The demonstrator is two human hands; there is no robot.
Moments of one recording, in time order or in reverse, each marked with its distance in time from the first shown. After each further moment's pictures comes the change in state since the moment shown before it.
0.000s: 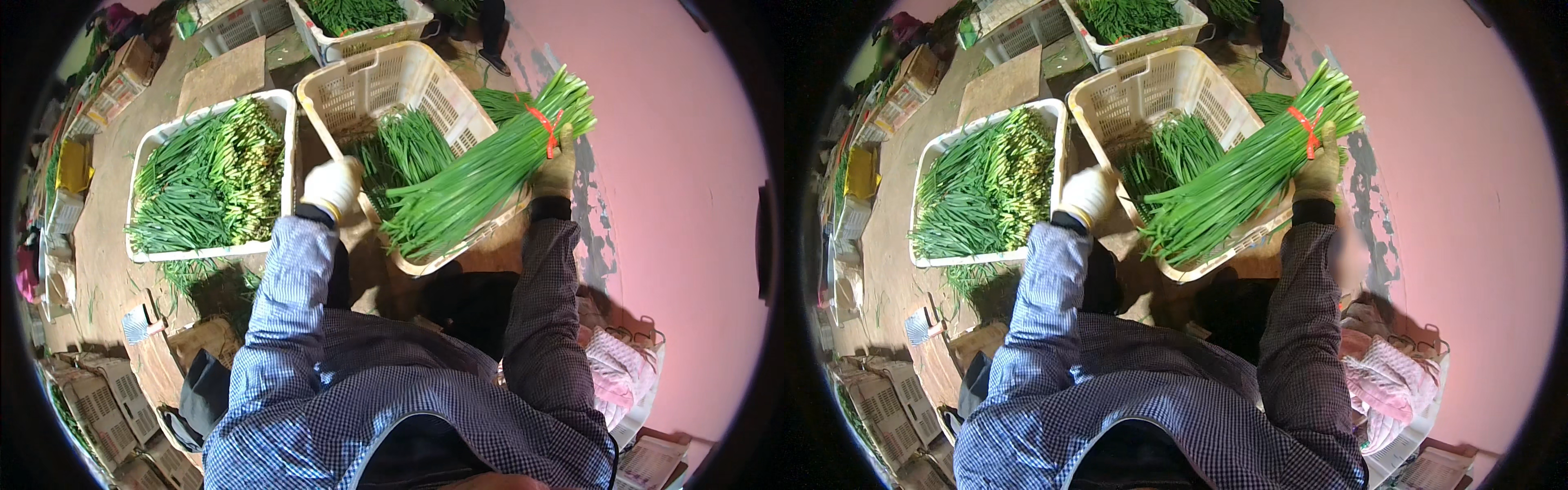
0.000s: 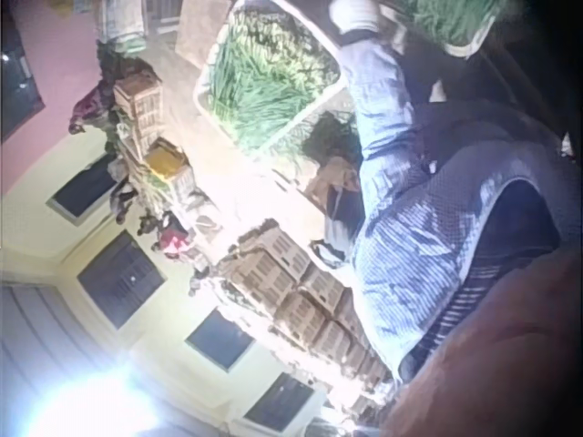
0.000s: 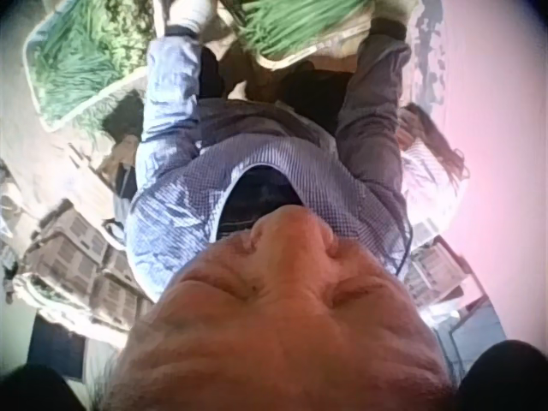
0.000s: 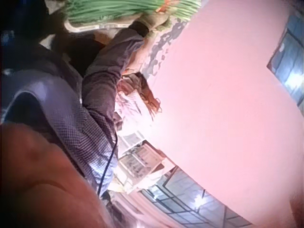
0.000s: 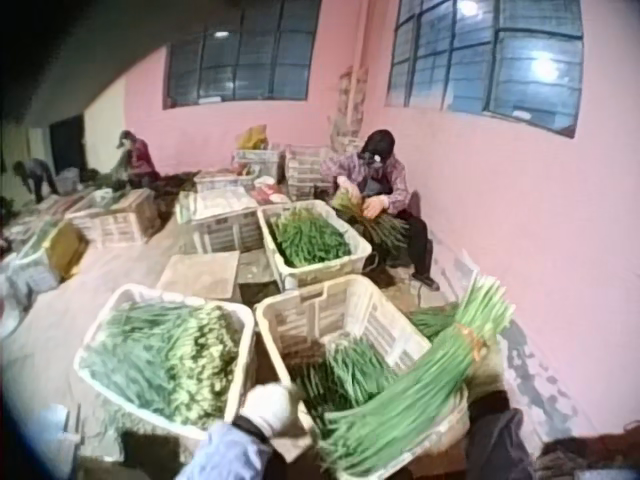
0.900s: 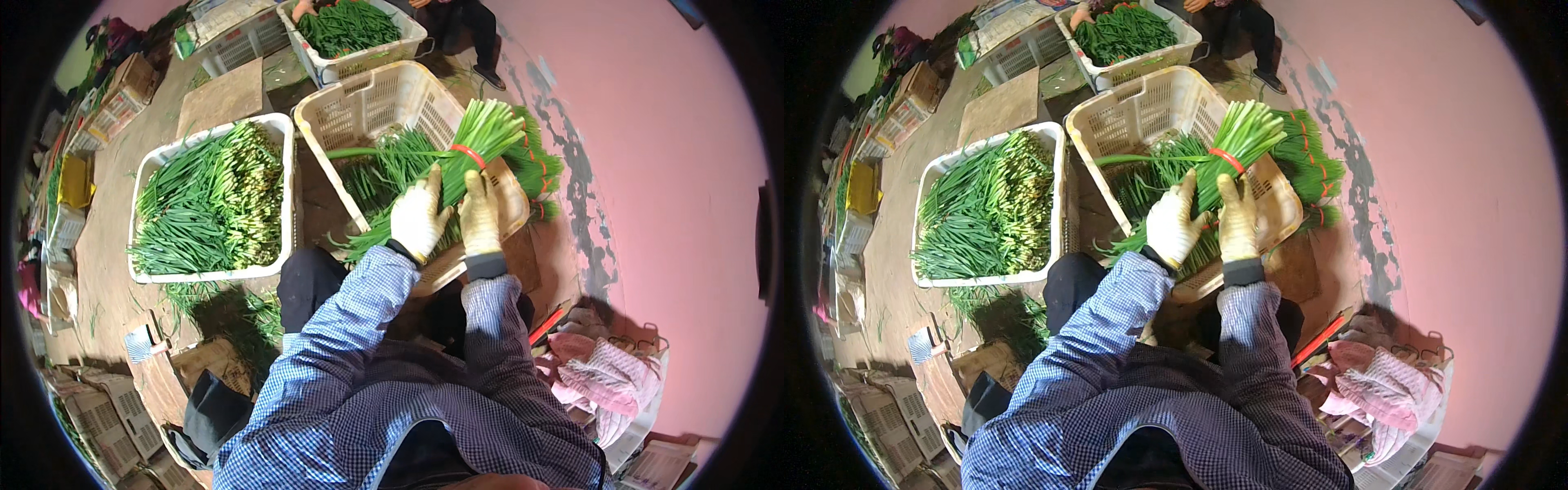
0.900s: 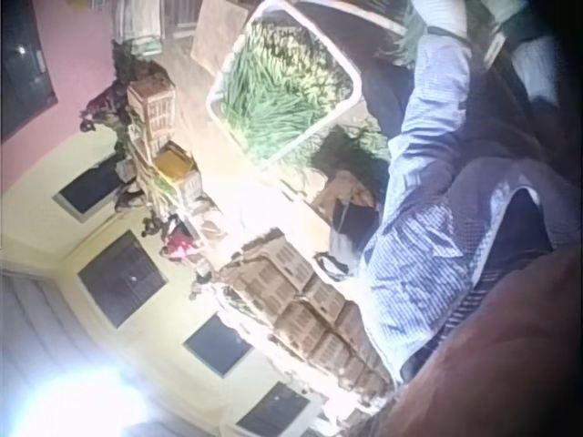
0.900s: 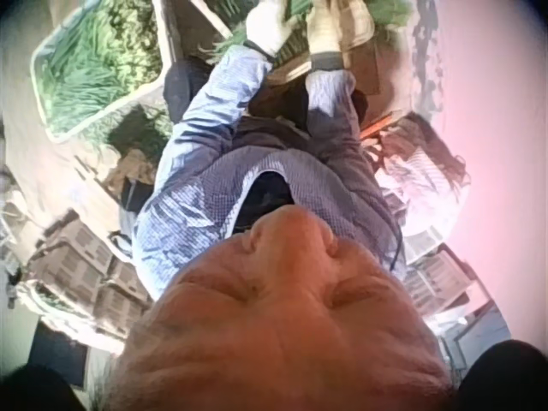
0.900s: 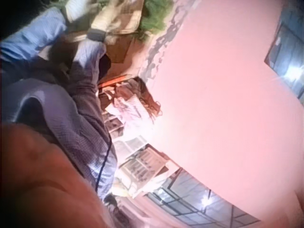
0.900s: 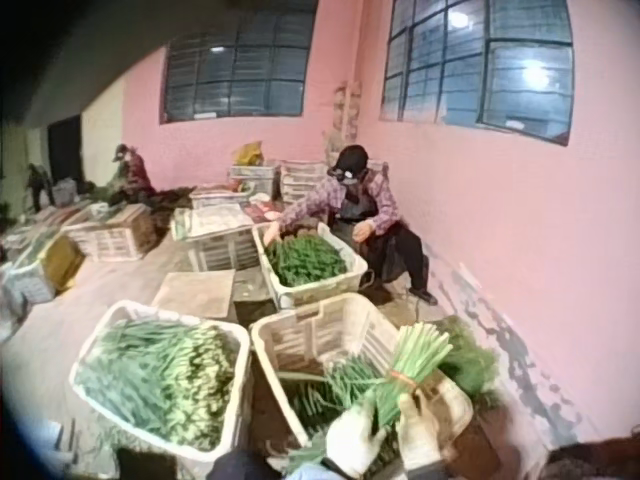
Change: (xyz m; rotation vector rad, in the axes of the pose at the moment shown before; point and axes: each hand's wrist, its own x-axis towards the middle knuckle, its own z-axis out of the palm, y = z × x) left_hand -0.002 0.133 0.046 -0.425 0.513 0.281; right_hand -0.068 0.124 0.047 -0.304 0.047 -0.041
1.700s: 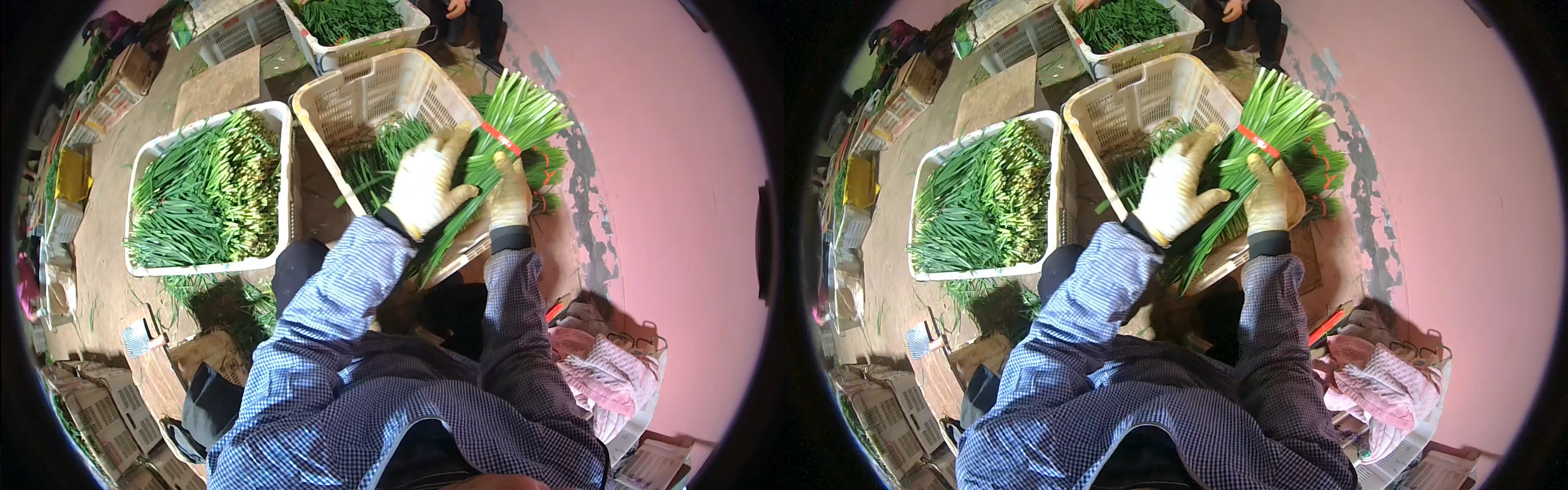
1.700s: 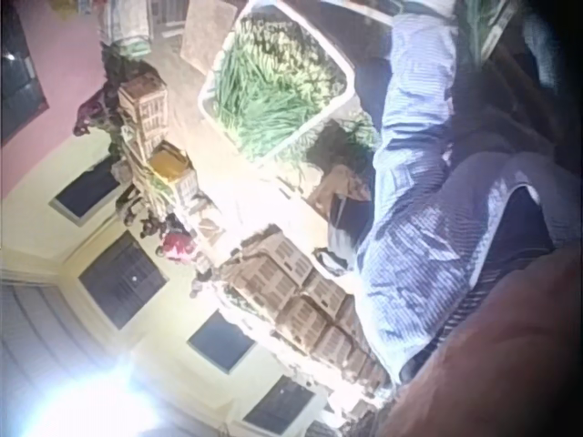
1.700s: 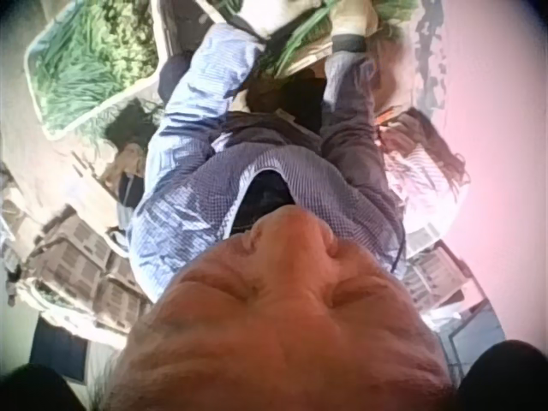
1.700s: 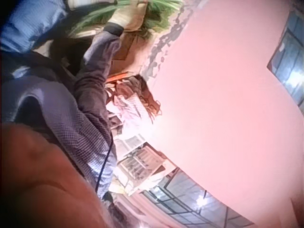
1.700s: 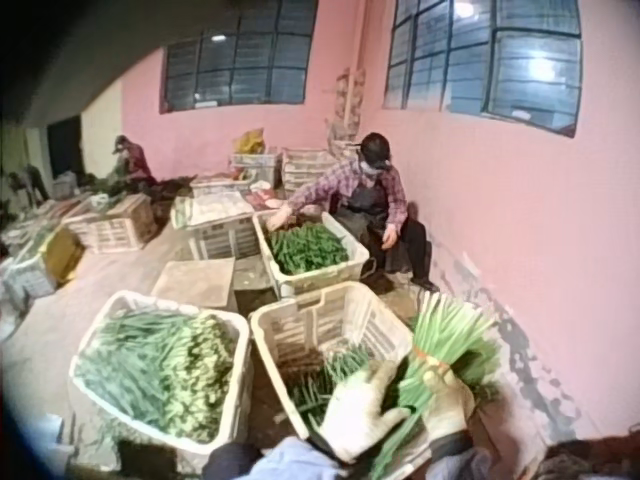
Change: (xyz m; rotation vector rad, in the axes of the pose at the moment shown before) left_hand 0.045 0.018 -0.047 -0.196 -0.032 0.198; right_hand 0.034 -0.030 -0.032 0.001 0.037 -0.065
